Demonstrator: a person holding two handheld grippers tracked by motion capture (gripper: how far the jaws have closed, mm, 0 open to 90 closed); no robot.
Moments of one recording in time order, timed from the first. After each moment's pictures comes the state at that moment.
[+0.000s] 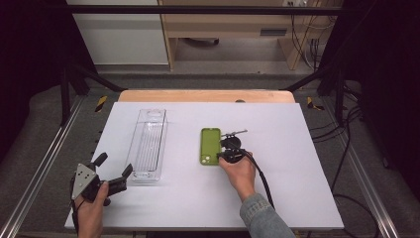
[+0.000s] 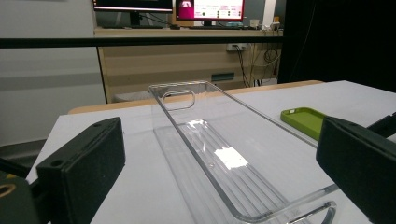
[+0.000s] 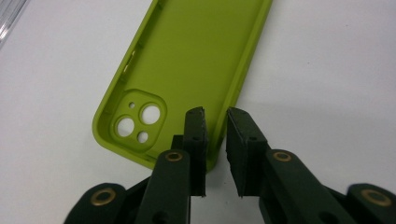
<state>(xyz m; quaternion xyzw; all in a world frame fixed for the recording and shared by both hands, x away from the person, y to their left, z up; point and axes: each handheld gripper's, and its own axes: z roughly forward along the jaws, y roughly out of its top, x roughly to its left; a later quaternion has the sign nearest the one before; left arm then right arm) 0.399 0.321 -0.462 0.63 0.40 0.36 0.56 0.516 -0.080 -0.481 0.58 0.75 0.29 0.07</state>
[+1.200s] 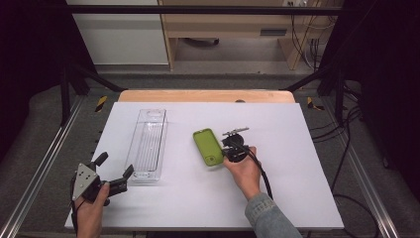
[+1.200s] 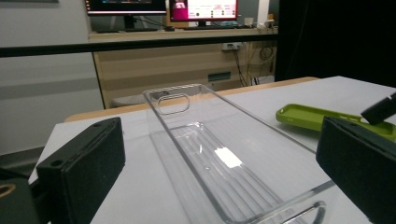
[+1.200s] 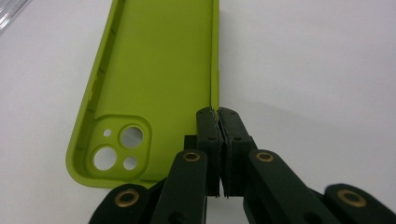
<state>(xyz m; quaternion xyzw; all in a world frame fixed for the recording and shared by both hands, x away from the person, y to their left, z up) 0.396 0.315 -0.454 0.65 0.38 0.36 0.55 0.514 -0.091 -0.465 0.53 0.79 0.29 0.12</state>
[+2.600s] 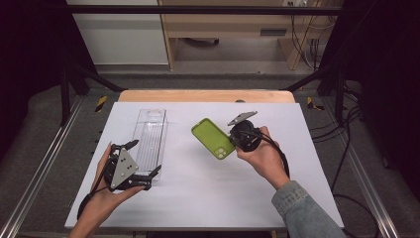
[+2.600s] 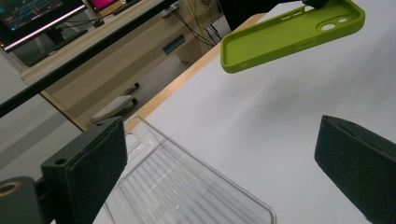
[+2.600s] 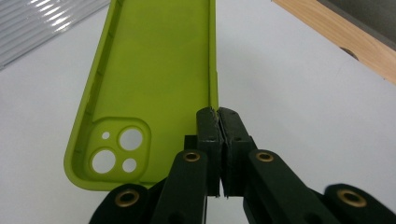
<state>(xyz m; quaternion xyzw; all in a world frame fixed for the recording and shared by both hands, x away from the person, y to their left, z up) 0.411 0.235 -0.391 0.80 0.20 0.37 0.42 0.508 -0.116 -0.383 0.38 0.86 0.30 0.17</state>
